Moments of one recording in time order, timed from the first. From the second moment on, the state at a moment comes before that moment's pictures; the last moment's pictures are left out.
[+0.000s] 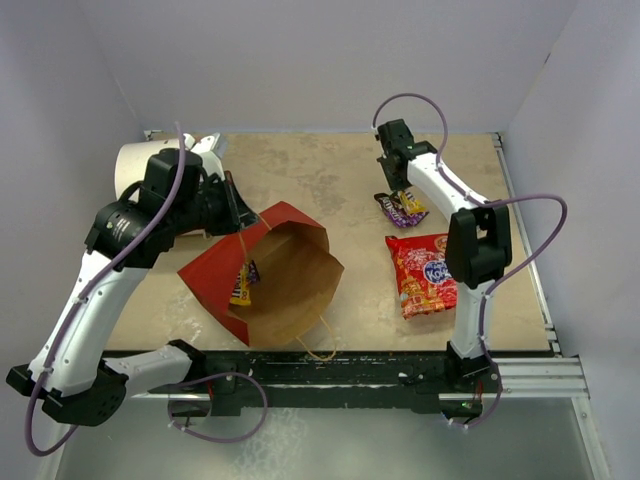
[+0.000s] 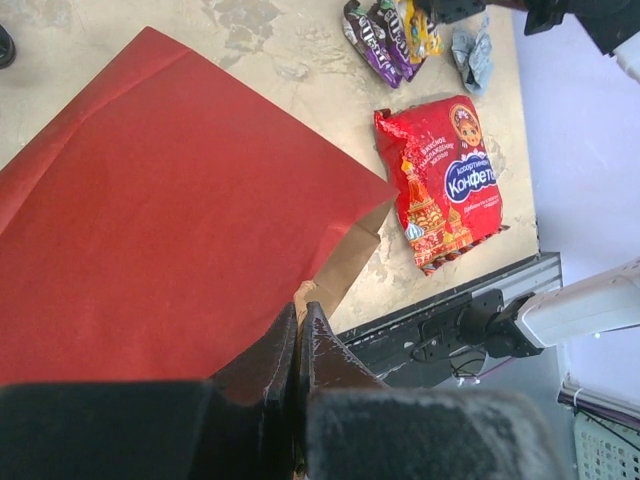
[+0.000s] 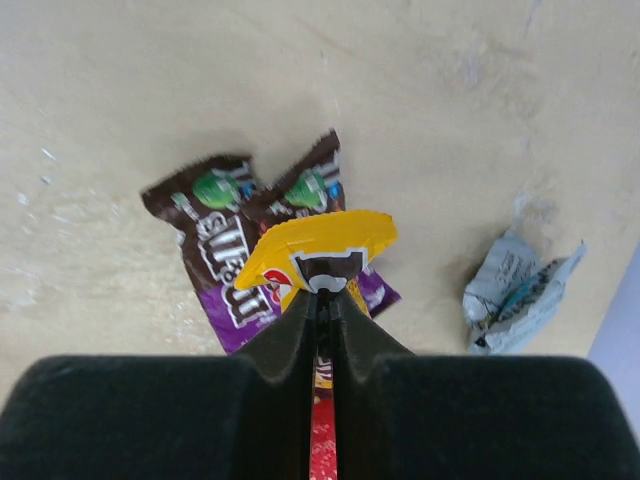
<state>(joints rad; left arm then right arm) -0.51 1.13 1.61 -1.09 0.10 -0.60 0.32 2.04 1.75 -0.73 0.37 -0.09</state>
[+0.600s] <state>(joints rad) -0.51 1.19 1.64 -1.09 0.11 -0.56 0.34 2.11 1.81 -0.76 0.35 -0.07</state>
